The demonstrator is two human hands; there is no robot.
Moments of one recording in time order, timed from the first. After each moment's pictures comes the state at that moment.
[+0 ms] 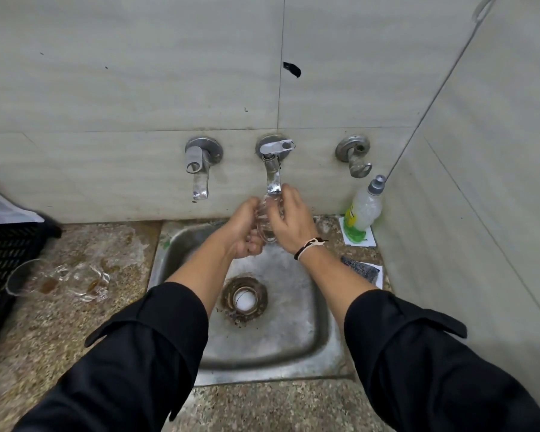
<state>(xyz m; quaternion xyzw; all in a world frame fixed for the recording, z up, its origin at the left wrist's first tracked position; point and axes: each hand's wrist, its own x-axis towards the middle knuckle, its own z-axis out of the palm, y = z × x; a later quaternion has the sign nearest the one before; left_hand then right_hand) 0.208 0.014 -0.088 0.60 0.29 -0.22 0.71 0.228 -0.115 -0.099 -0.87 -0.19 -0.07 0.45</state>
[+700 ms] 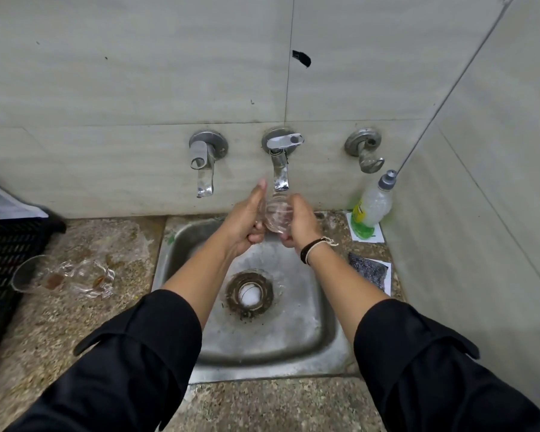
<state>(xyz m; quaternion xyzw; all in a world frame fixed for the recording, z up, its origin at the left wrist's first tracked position) 0.205 0.024 -0.096 0.58 0.20 -0.14 0.78 0.223 -0.103 -0.103 -0.65 0.11 0.21 0.72</state>
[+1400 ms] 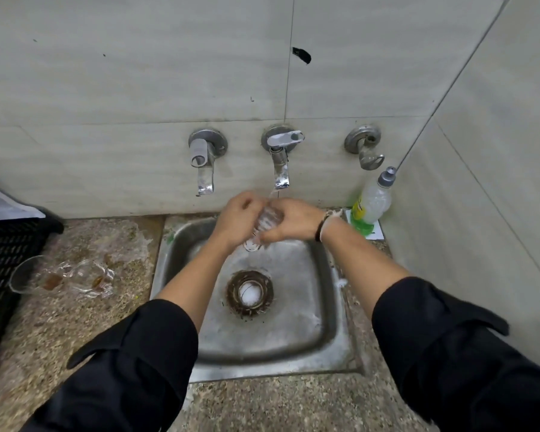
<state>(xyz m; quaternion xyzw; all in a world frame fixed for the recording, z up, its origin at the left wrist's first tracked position) 0.198 0.041 -0.104 0.83 0.12 0.01 0.55 0.236 -0.118 -0.063 -0.86 -0.29 0.28 0.30</state>
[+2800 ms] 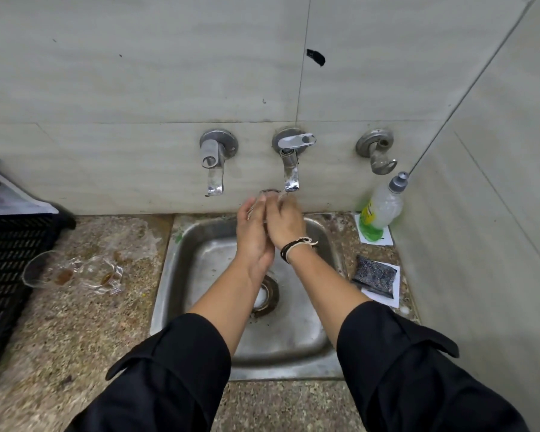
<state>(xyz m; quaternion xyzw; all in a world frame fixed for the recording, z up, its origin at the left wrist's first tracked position) 0.192 -0.005 -0.123 0.39 0.30 0.09 0.87 0.218 -0.062 -0.100 -0.85 0.03 0.08 0.52</state>
